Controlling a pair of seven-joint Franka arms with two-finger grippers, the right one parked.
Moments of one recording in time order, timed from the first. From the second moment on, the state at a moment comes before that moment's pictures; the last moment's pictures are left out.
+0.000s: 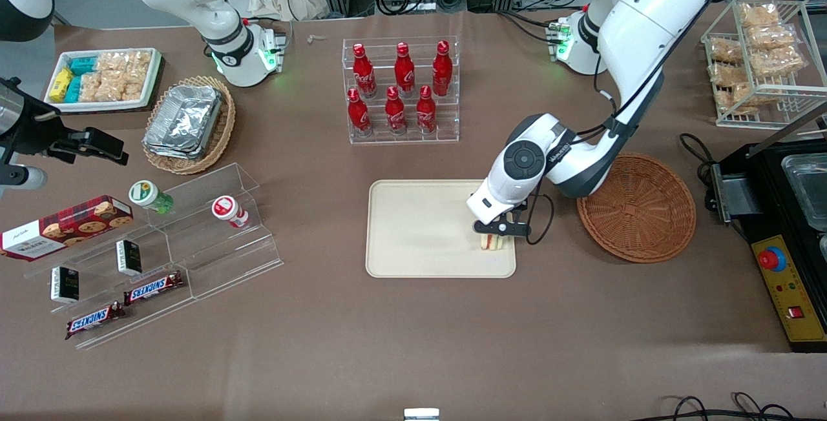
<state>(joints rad) -0.05 0.59 -0.56 -1.90 0.34 2.33 -0.68</state>
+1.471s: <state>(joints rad) -0.04 0.35 -0.57 -1.85 0.23 2.23 -0.77</state>
